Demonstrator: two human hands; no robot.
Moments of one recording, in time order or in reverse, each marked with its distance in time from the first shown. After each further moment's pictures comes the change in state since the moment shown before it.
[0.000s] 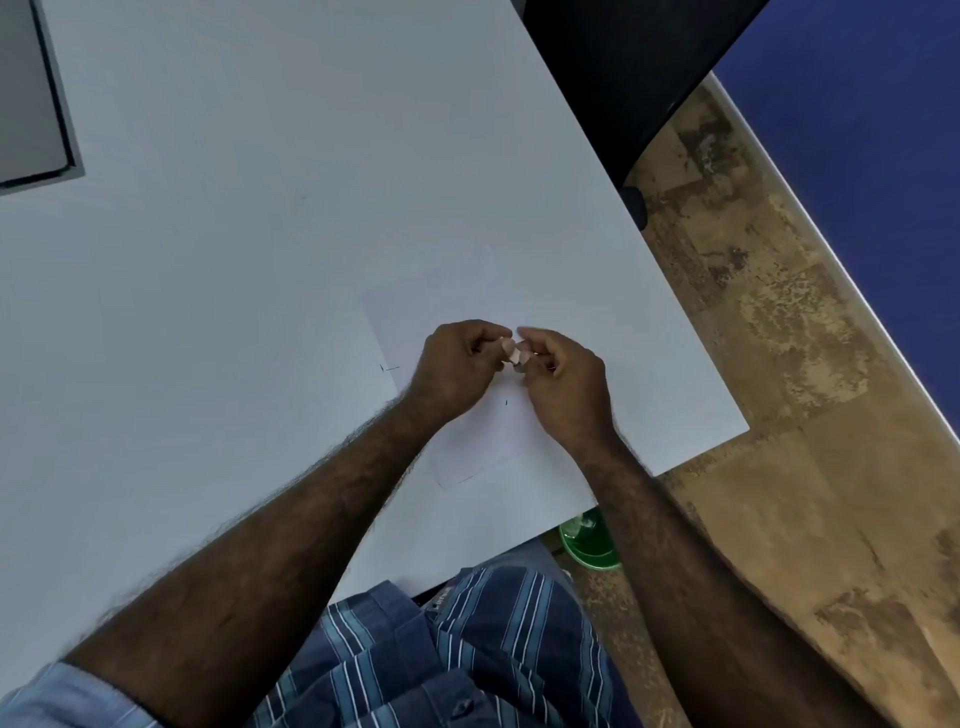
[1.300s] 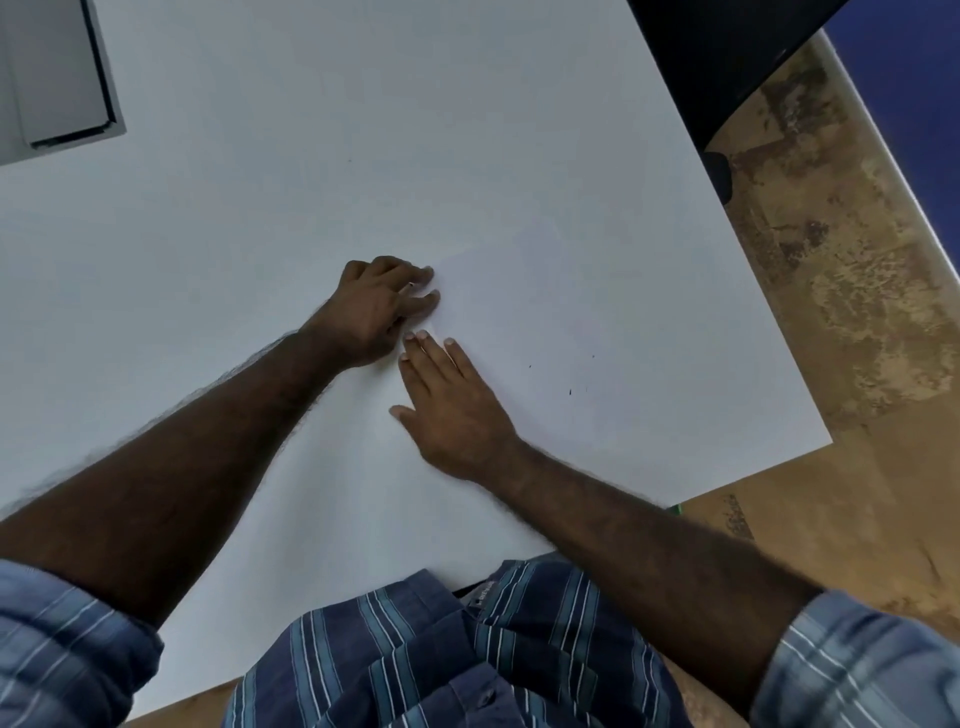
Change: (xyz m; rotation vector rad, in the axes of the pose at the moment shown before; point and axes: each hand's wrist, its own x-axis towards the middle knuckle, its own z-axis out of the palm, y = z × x) left_hand 0.042 -0.087 -0.158 1.108 -0.164 0.490; right_hand -0.026 -0.011 0.161 -0.727 -0.380 -0.737
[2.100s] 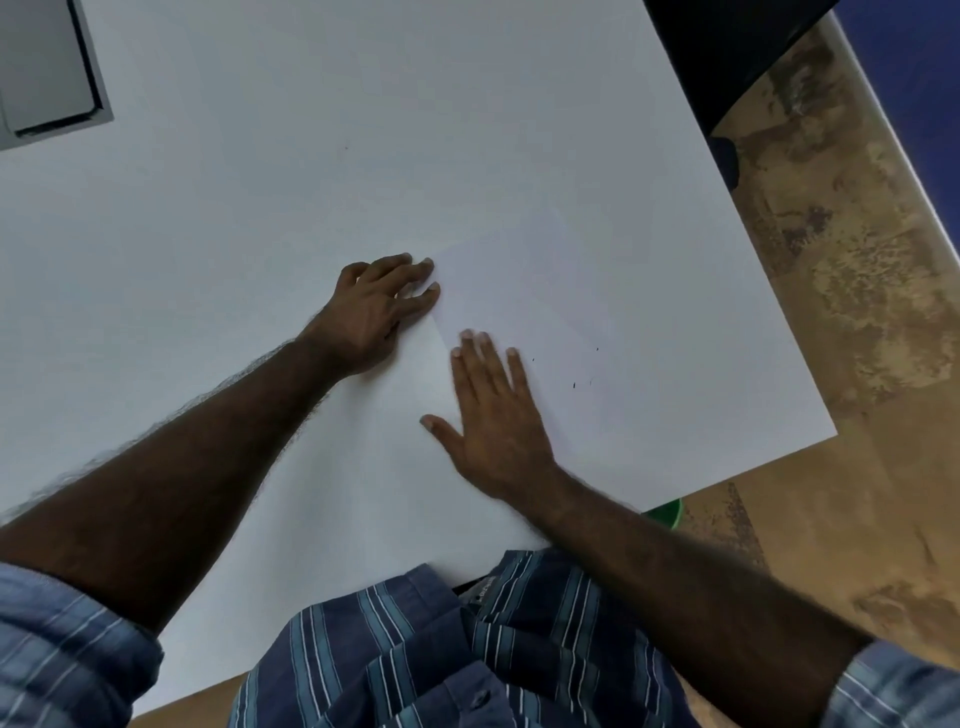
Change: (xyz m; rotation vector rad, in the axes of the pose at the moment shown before) left_hand -0.011 -0.002 0.014 -0.005 -0.043 -0.021; right_hand -0.041 0.010 -0.009 0.003 -0.128 0.262
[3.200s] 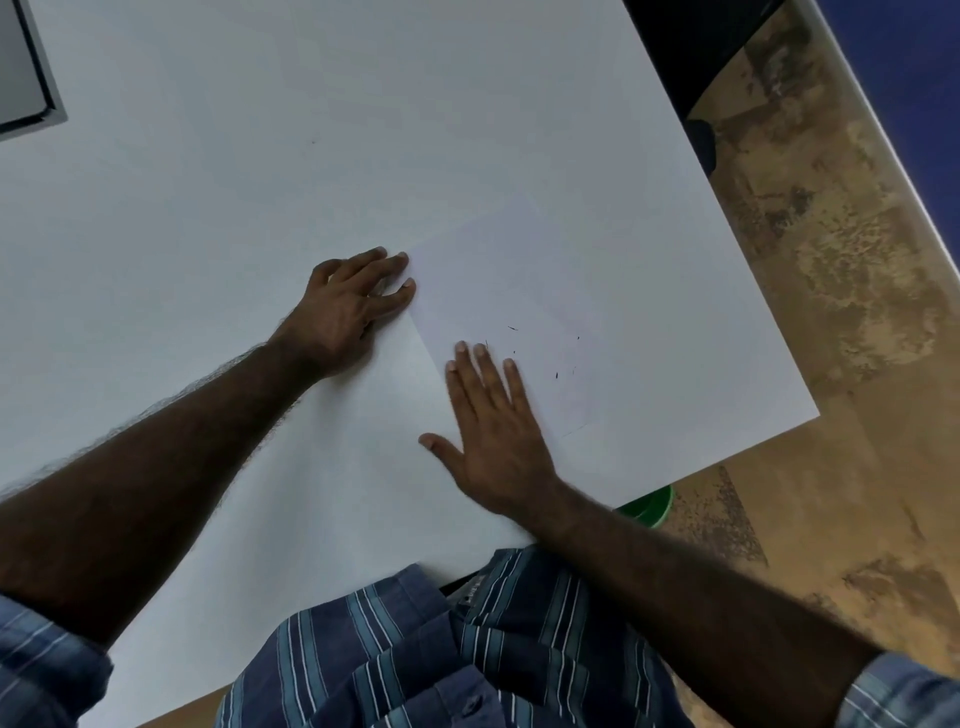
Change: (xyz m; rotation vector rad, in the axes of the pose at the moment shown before) left_hand 0.000 0.001 -0.003 -0.013 -0.031 0.006; right_hand -0.025 0.015 0.004 0.007 0.028 -0.028
